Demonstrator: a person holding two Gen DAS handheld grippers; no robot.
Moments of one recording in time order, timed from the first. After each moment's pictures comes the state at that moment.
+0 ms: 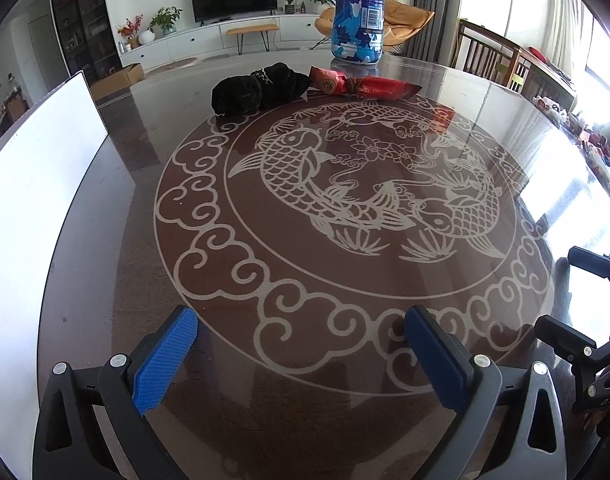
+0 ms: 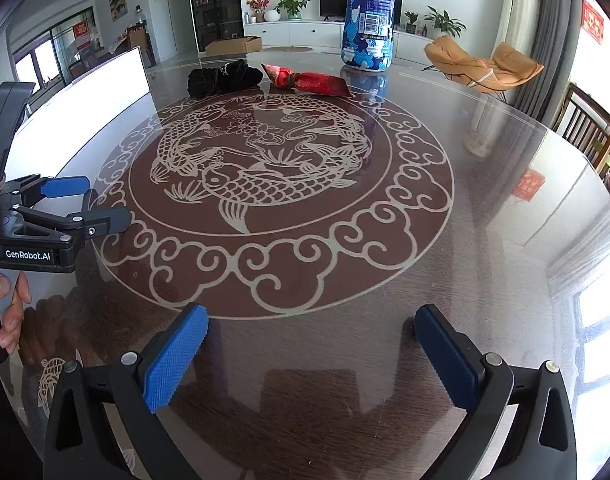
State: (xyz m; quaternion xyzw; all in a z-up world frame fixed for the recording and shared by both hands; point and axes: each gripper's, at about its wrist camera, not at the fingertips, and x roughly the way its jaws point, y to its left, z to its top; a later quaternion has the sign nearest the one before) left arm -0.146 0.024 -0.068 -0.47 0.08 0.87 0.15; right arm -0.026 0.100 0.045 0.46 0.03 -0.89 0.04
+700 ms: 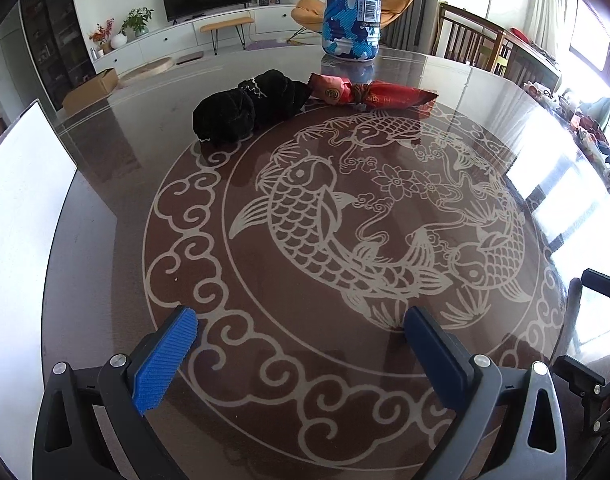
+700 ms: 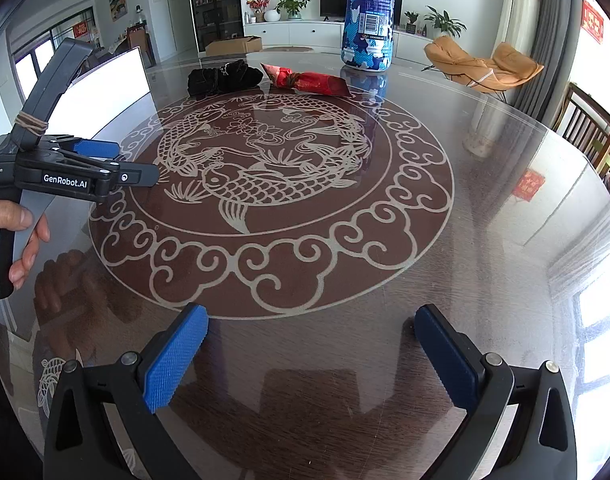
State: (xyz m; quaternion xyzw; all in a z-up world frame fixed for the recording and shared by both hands) left arm -0.204 0.024 -0.067 -0.48 0.11 0.85 0.19; right arm -0.026 0.100 0.045 0.46 0.03 -0.89 0.04
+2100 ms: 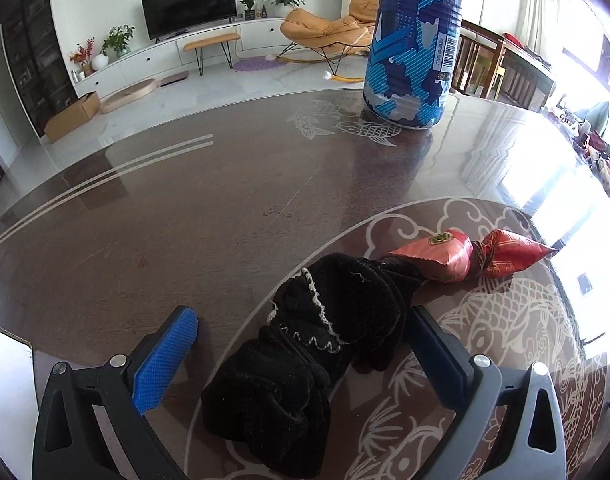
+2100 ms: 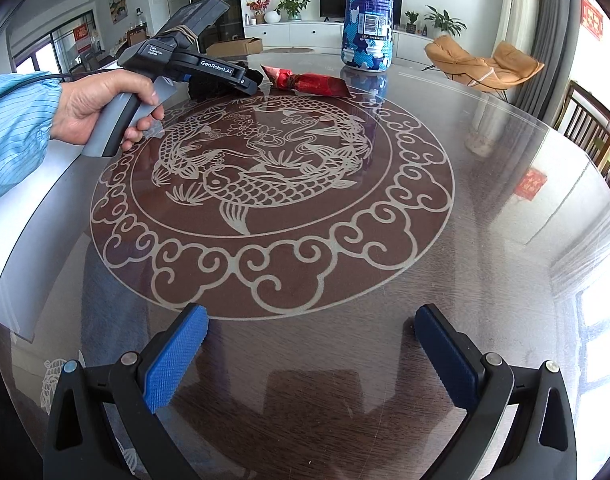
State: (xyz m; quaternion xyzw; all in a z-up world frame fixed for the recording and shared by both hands) left arm -0.373 0.052 -0.066 -0.46 0.12 0.85 0.22; right arm -0.026 0.100 0.045 0.45 0.02 -0.89 0.05
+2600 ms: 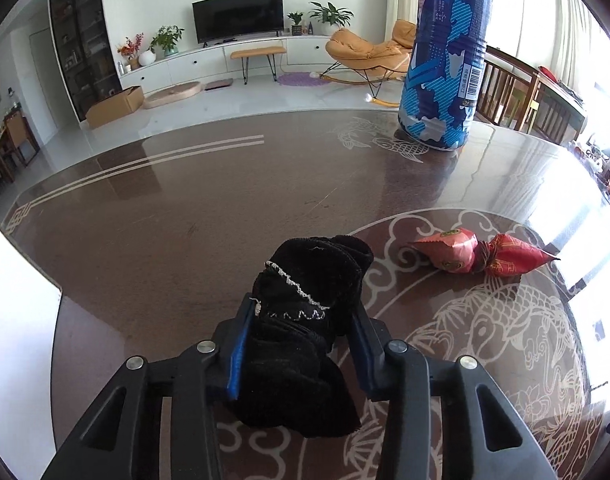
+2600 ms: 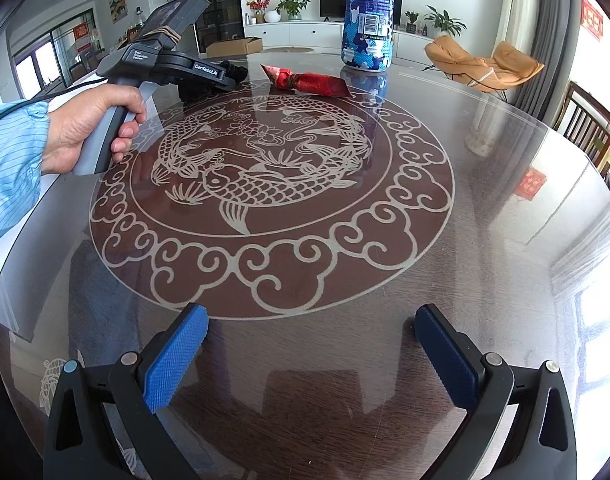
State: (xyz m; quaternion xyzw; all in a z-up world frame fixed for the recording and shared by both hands) left arm -0.337 0.027 -0.059 -0.43 0.08 0.89 0.14; right arm -0.026 0.101 0.045 0.46 0.02 -0.89 0.05
